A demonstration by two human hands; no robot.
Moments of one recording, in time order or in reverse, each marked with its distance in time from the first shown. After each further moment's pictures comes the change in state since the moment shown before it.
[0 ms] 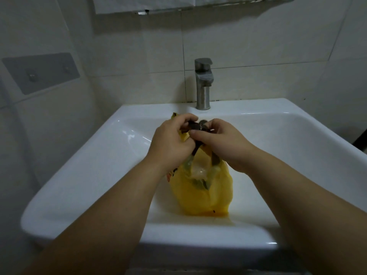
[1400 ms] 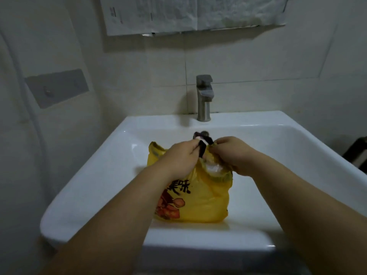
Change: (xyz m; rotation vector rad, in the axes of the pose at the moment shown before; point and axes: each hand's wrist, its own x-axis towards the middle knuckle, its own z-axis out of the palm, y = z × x) left_hand 0.004 0.015 -0.007 0.147 -0.385 -0.178; right_hand 0.008 -0.004 -0.019 -0.131 -0.061 0.238
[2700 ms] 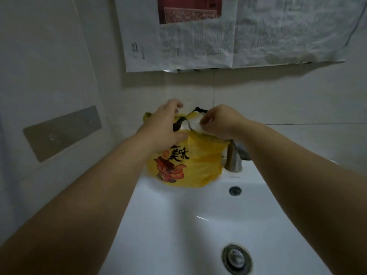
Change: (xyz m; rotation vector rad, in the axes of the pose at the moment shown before) left_hand 0.129 -0.029 -0.159 0.304 0.336 0.048; right_hand 0.160 -0.154 -0.016 -0.596 0.202 -0.418
